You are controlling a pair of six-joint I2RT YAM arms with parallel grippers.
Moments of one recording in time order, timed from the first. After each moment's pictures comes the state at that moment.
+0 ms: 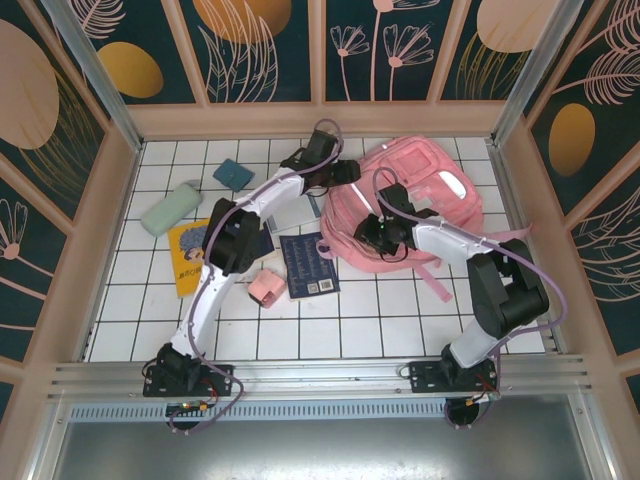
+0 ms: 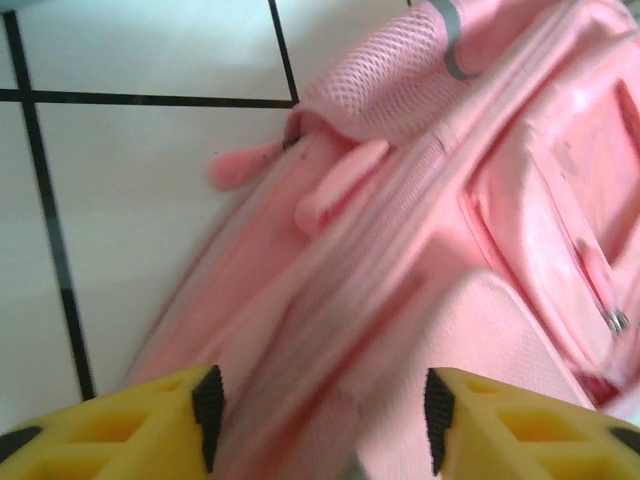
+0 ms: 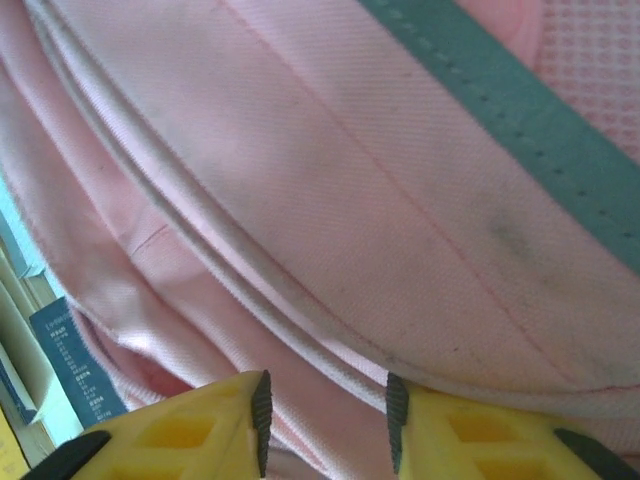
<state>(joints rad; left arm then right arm) -0.56 2.51 2.18 -0.38 0.26 -0.62 0.46 1.62 0.98 -0.38 -0.22 0.84</state>
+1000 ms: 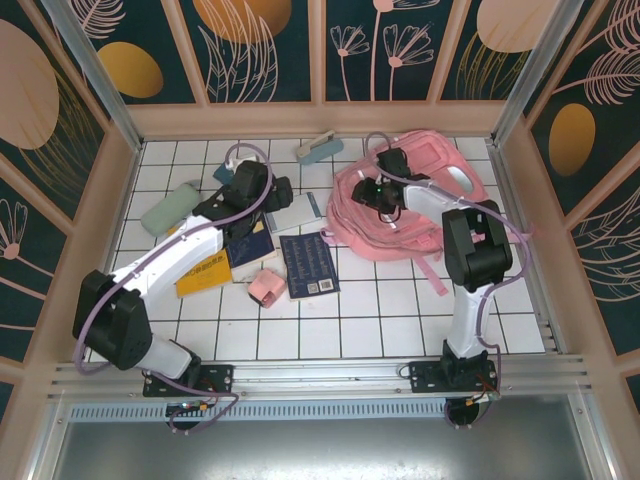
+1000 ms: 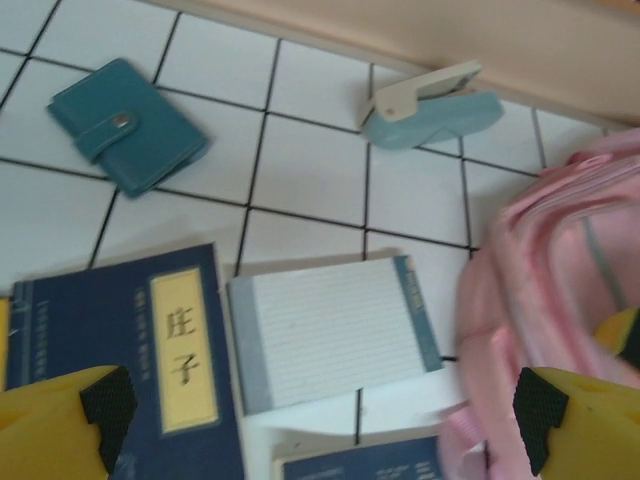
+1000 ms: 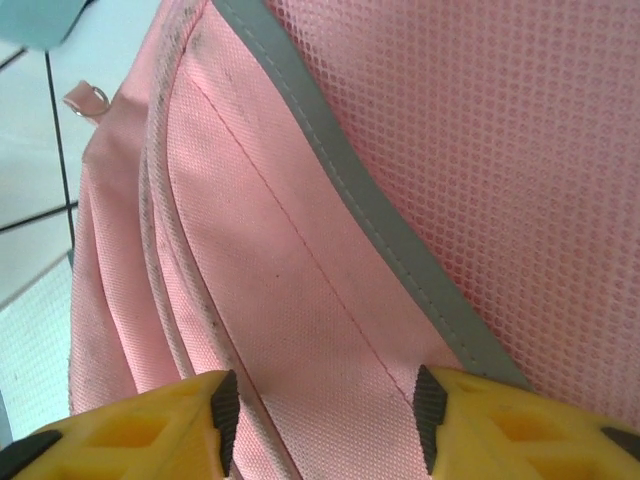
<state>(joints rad) -0.54 1.47 1.15 -0.38 -0.33 -0.63 0.32 1.98 1.37 -0.34 -0.21 0.60</state>
